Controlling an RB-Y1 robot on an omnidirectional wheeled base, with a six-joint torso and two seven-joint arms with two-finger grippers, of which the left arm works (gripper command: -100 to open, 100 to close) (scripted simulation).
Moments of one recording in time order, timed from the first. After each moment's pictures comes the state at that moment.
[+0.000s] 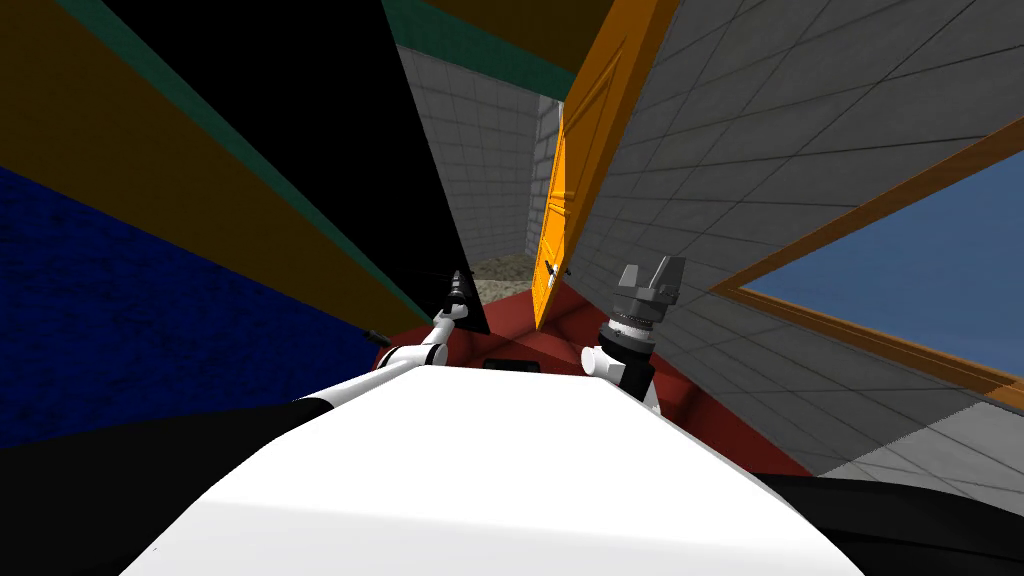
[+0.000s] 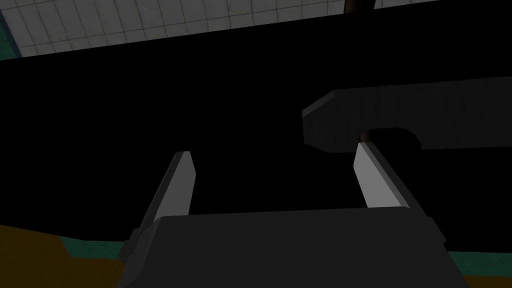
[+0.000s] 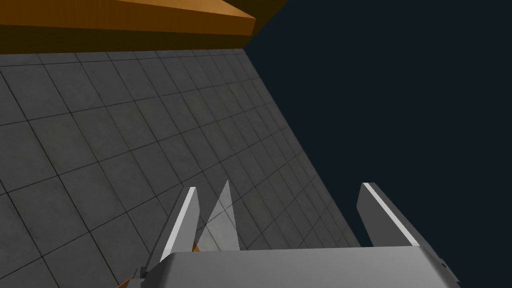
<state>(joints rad) -0.43 0.18 0.24 -0.75 0.24 -0.47 -0.21</state>
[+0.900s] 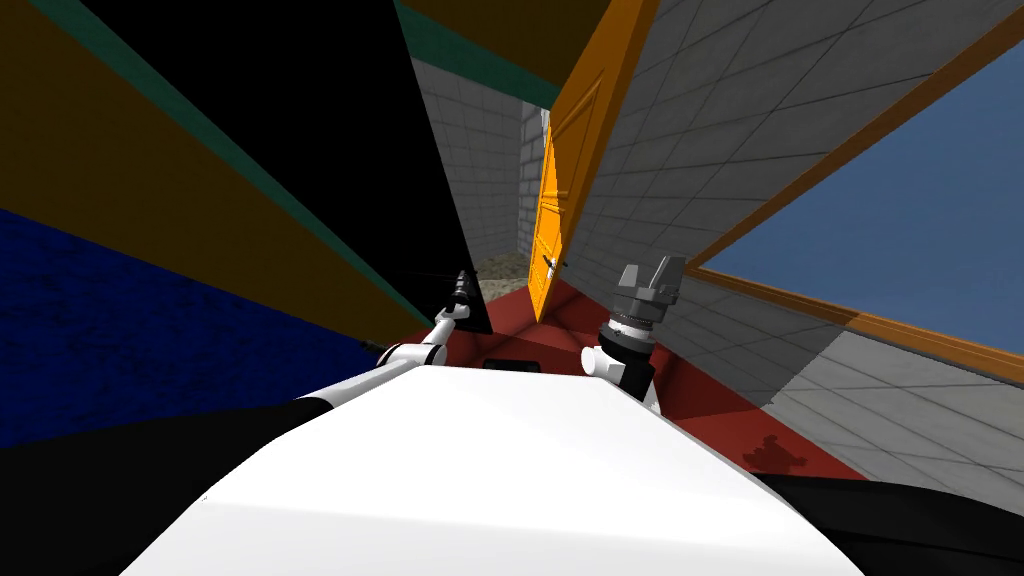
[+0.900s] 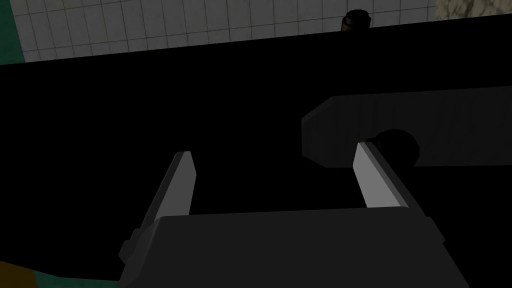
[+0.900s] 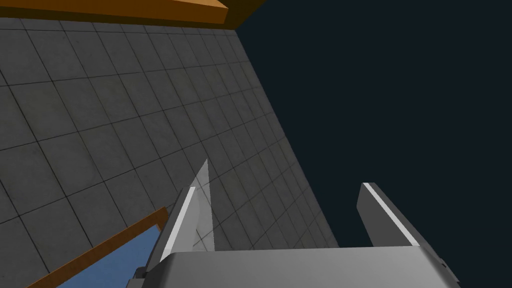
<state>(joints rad) -0.43 0.20 0.14 -0.75 0.22 -0.46 -0.10</state>
